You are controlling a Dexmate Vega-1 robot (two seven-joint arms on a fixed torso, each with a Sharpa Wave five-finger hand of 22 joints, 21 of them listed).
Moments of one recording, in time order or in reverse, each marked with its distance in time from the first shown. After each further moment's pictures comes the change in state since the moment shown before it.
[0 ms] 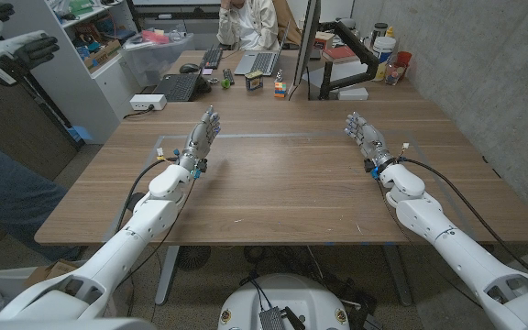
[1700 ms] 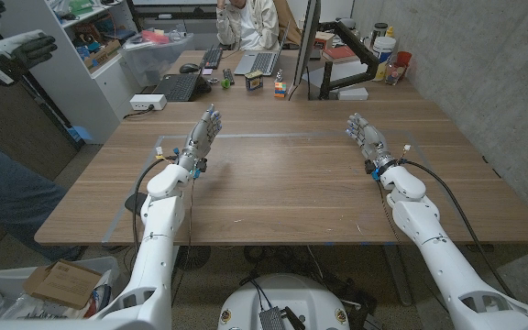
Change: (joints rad) left arm 0.049 -0.464 -0.525 -0.098 0.516 0.158 -0.363; left_hand 0.004 0.004 0.000 0.000 0.000 0.000 0.000 0.000 0.000 0.000 -0.001 0.000 0.000 -0.003 0.003 0.000 0.000 -0.010 0.000 0.000 0.000; right arm -0.067 0.226 0.275 -0.048 -0.258 -0.107 0.145; right_hand 0.000 0.000 0.000 0.000 0.000 0.000 0.000 0.000 0.000 0.003 -0.004 0.000 -0.003 0.000 0.000 0.000 0.000 0.009 0.002 -0.005 0.005
